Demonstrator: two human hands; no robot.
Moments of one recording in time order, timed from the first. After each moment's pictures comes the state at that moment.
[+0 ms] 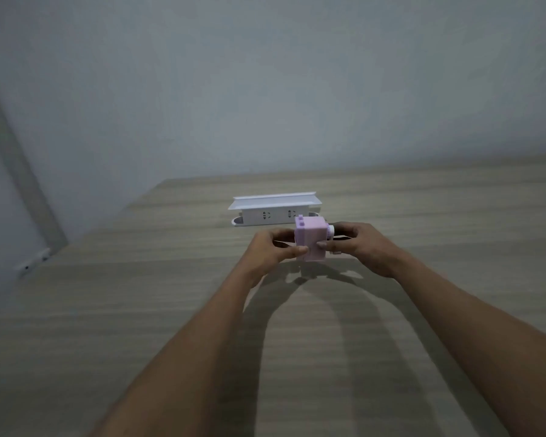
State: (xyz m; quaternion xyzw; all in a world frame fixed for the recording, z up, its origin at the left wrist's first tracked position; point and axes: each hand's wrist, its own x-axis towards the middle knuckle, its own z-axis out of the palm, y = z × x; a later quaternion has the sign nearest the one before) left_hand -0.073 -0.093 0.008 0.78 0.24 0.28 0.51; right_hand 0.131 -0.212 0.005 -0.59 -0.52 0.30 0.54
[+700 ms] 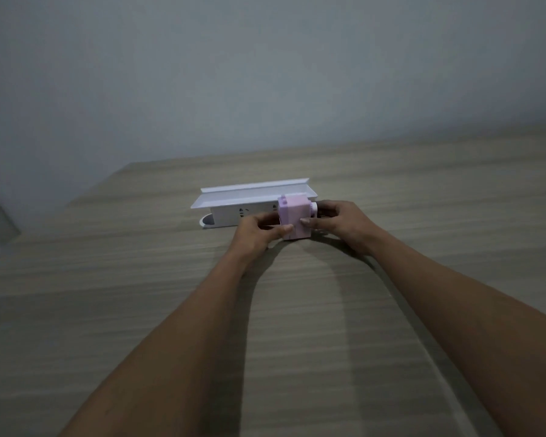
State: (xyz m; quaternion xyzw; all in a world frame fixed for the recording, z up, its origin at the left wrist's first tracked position) left_hand 0.043 0.047 -0.037 0.73 0.31 0.31 0.53; right_hand 0.225 -0.066 -0.031 -0.58 -0.47 0.32 0.59
